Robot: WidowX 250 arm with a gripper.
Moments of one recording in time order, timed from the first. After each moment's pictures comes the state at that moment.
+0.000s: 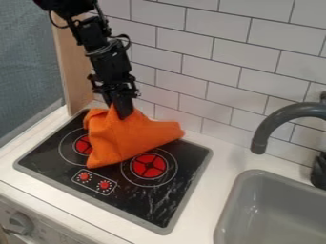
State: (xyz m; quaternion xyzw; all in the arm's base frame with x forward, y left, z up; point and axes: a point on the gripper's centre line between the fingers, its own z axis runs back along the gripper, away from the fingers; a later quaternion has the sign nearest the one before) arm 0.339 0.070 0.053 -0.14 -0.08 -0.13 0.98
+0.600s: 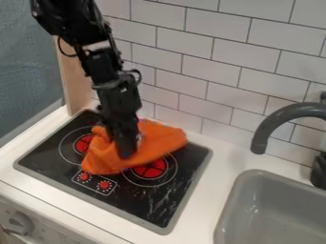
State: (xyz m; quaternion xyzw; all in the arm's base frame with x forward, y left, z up) arm 0.285 0.031 0.023 -0.13 -0.03 -0.24 0.96
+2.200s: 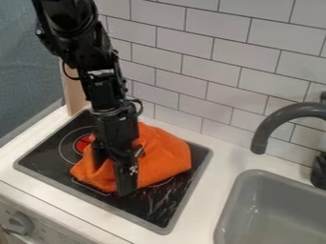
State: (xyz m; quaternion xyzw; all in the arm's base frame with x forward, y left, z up) arm 0.254 0.024 0.003 -0.11 0.02 -0.25 0.96
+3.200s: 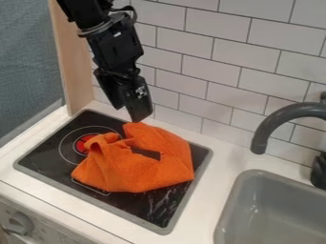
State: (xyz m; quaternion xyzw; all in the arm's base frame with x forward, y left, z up) arm 0.272 0.025 0.110 -0.12 -0.13 -0.26 0.95
